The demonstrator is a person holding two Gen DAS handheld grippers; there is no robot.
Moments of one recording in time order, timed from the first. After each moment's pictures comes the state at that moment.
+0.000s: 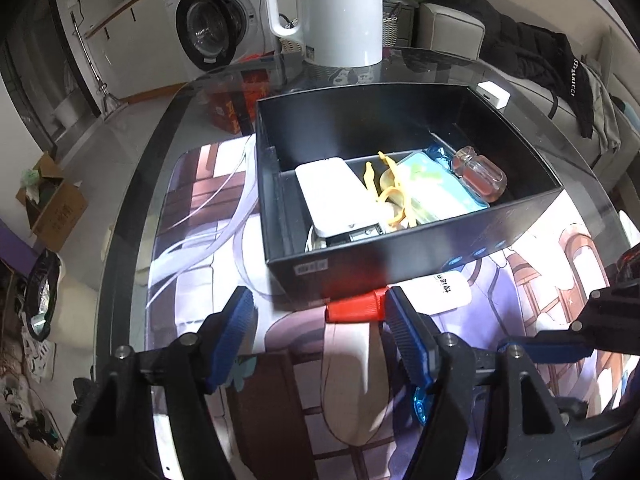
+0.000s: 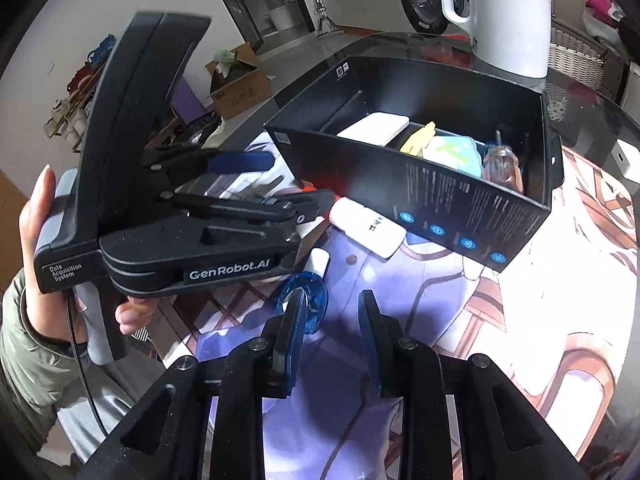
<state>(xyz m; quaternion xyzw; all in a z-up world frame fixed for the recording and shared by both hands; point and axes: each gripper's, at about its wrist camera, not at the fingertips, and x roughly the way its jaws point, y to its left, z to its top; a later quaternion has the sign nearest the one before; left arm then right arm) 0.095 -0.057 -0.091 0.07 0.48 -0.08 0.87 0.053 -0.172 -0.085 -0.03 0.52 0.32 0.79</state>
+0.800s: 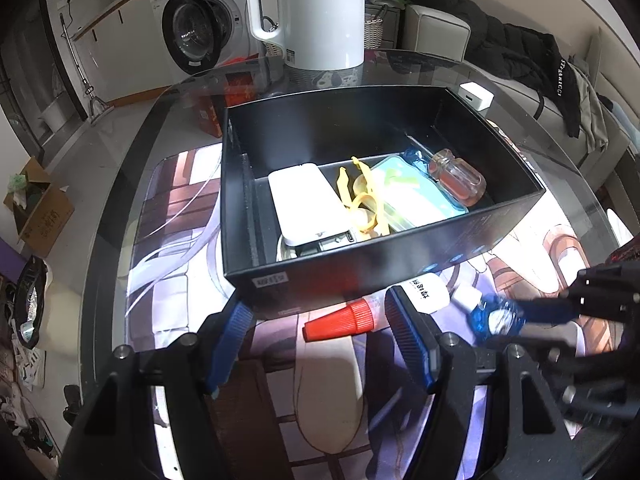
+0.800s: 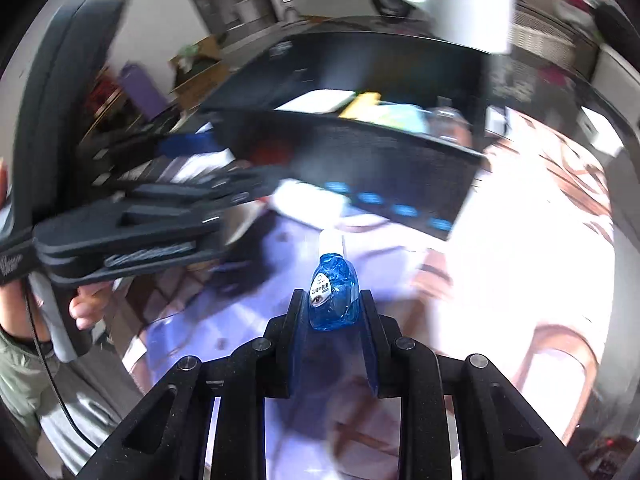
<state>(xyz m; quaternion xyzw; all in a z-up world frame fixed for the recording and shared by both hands) 0.097 -0.068 -0.091 0.06 0.48 -0.10 0.87 0.058 -0.194 -0.105 -0.03 0.54 0.25 0.80</state>
